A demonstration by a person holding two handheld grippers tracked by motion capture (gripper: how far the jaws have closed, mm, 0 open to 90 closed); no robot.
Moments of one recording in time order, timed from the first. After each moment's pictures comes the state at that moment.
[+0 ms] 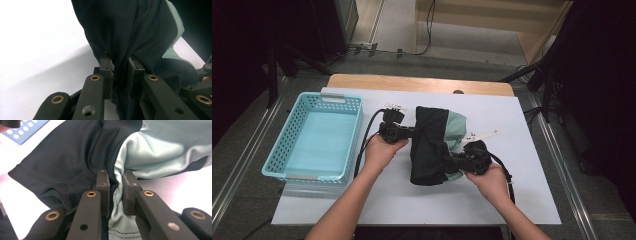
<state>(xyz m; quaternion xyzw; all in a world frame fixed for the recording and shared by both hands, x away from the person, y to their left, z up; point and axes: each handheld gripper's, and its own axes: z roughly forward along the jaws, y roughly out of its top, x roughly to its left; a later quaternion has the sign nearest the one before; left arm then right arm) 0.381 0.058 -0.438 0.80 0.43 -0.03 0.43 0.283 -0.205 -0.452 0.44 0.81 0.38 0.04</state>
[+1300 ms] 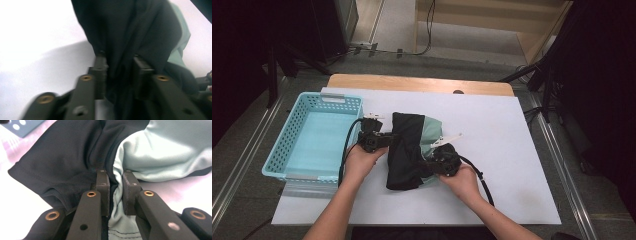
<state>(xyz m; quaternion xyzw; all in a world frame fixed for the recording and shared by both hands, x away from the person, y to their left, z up) 0.366 0.110 -0.457 0.78 0.47 0.04 0.40 0.300 -0.136 -0.486 0.41 0.84 0.37 0.02</state>
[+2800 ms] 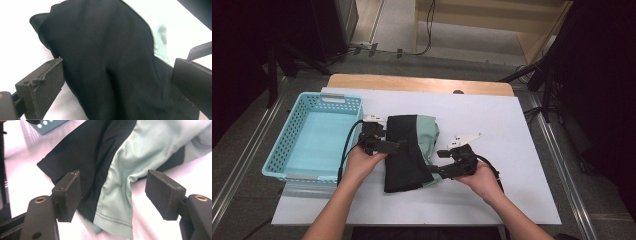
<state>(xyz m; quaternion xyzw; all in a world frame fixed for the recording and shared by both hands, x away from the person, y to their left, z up) 0.361 0.110 -0.460 0.80 0.43 0.03 0.42 0.291 -0.180 -0.470 0.34 0.84 0.41 0.02</state>
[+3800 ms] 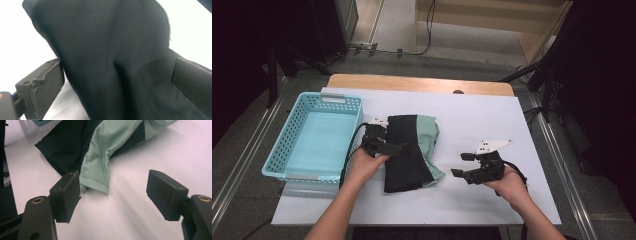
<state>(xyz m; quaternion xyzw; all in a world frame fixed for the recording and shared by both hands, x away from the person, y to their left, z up) 0.365 0.103 -0.478 0.81 0.43 0.03 0.40 0.267 -0.243 -0.466 0.35 0.84 0.41 0.05</state>
